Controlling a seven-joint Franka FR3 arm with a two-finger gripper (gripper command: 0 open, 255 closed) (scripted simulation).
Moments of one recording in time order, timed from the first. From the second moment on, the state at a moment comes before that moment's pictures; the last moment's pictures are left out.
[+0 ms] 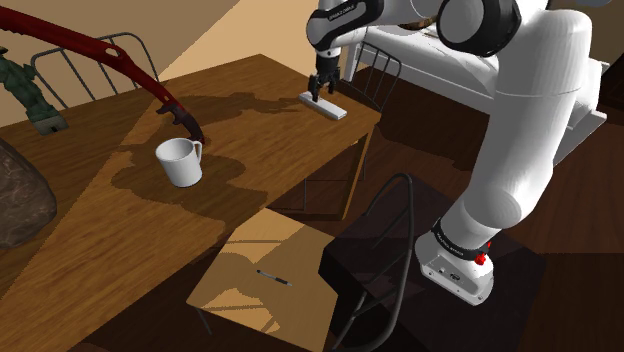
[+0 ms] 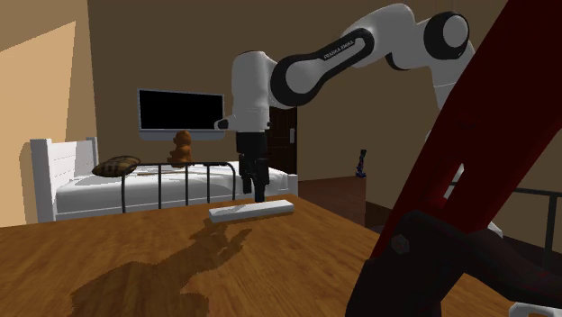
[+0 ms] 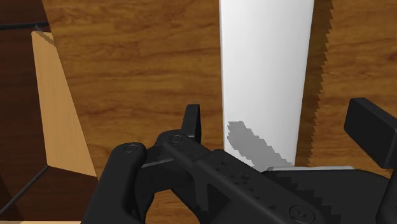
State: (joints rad) arm -0.03 0.38 -0.15 -1.73 0.05 2.10 -0.26
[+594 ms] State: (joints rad) arm -0.03 0.42 -0.15 -1.76 0.06 2.16 -0.26
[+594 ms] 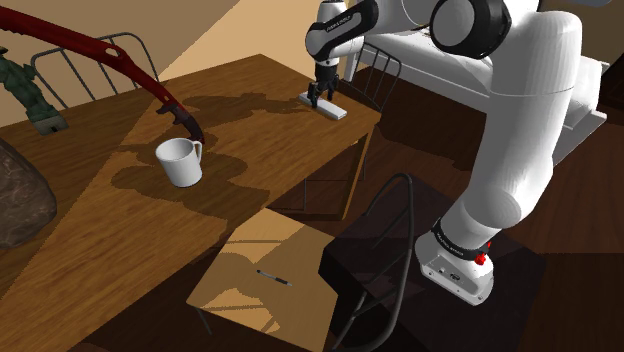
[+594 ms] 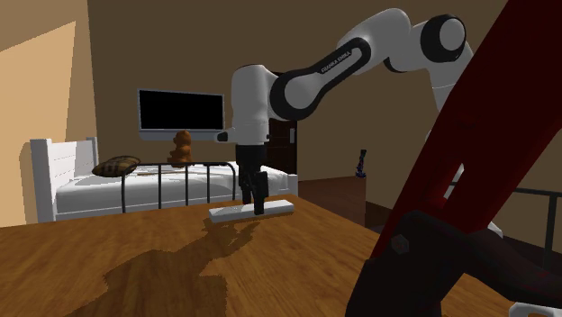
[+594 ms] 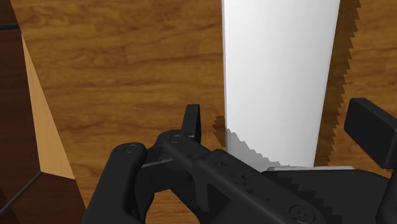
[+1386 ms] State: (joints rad) arm -0.03 0.42 -0.15 -1.76 0.06 2.16 -0.26
